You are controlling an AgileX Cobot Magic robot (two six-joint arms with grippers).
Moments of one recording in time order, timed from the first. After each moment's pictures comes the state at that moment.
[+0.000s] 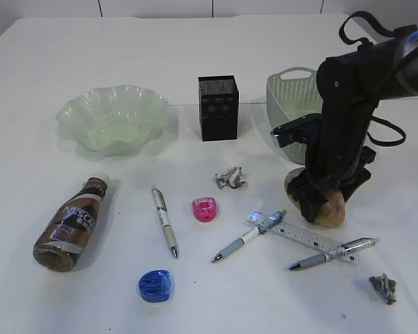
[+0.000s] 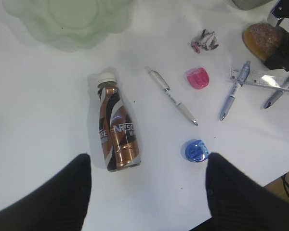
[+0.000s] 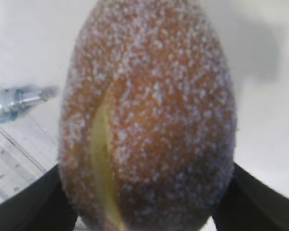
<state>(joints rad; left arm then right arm) -0.07 1.29 -1.42 -0.34 1.25 0.20 0.25 2.10 -1.44 -0.08 1.00 -0.14</state>
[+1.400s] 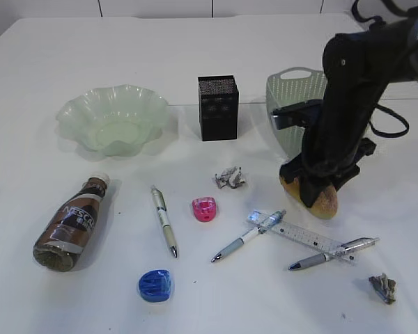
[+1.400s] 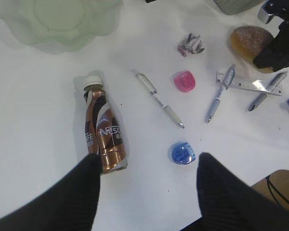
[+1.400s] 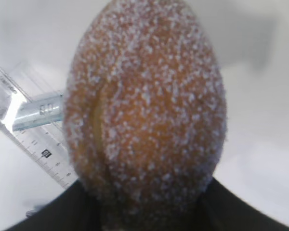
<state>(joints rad) -0.07 1.29 -1.42 -0.39 1.25 0.20 0.25 2.05 -1.46 0.02 1.04 -0.13</state>
